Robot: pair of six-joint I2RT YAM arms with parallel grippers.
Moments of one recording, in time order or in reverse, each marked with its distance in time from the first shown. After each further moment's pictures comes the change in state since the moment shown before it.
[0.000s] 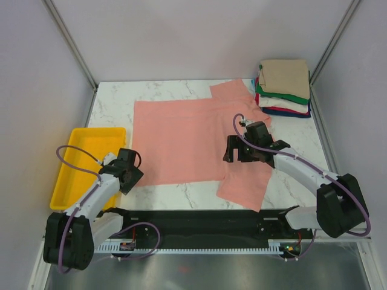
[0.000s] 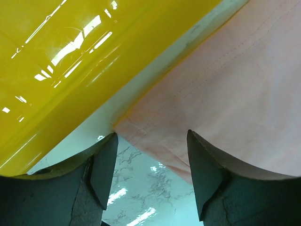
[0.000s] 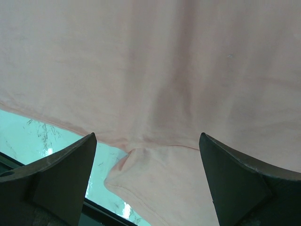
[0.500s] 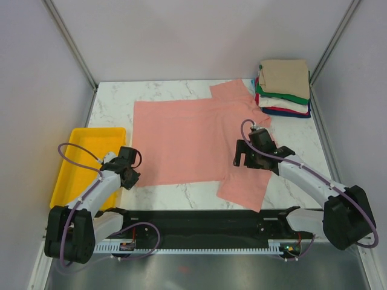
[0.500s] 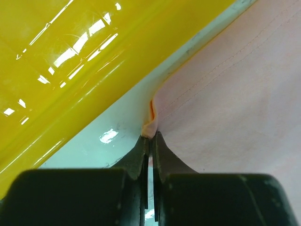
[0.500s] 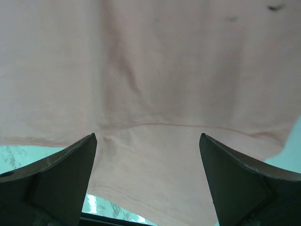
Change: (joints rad) left arm 0.002 0.077 0.031 0.007 -0.013 0.002; right arm 0.011 -0.085 -0.056 -0.093 0.192 0.111
